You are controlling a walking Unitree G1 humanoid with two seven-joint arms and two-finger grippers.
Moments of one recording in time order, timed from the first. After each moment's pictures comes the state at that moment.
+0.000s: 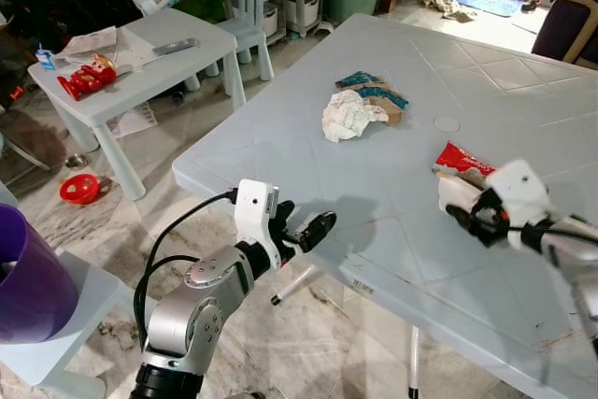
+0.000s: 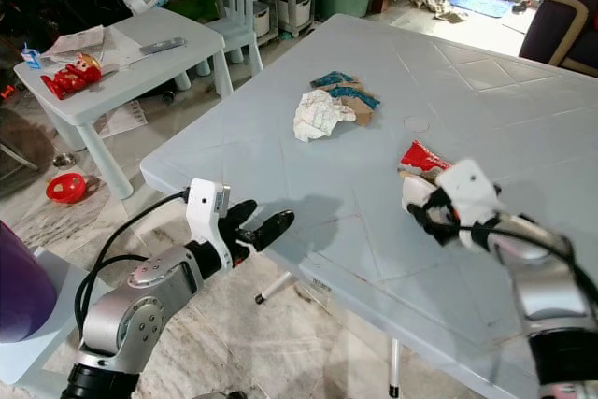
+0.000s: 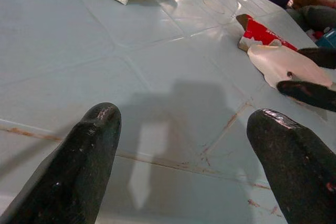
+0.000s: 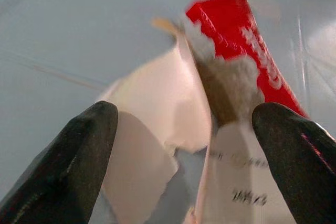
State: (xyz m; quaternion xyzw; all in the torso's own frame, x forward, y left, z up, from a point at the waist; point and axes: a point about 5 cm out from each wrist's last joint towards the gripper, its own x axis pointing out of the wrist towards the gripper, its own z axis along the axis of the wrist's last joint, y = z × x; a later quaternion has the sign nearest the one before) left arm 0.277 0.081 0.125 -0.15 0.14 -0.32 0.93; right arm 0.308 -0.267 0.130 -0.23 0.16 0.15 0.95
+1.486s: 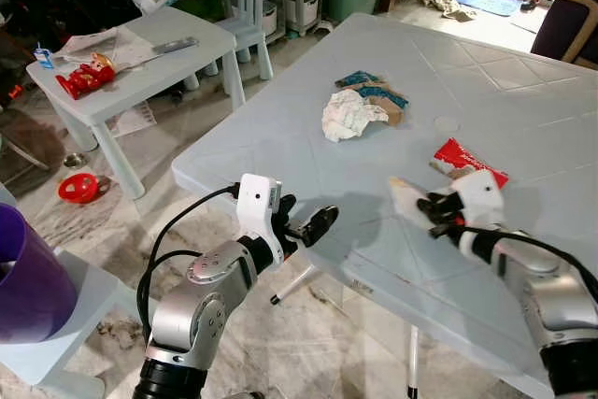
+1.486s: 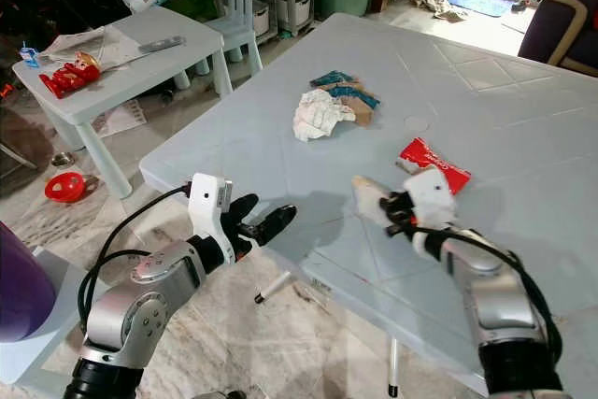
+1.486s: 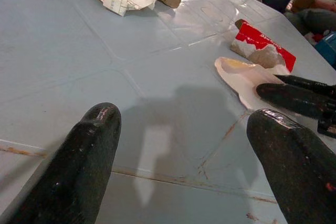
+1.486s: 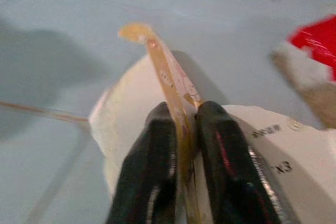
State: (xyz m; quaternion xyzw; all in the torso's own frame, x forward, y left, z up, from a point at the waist) left arm 0.281 0.077 0.130 -0.14 0.13 -0.32 0.93; right arm 0.306 -0.211 0.116 -0.10 0.13 0.21 0.96
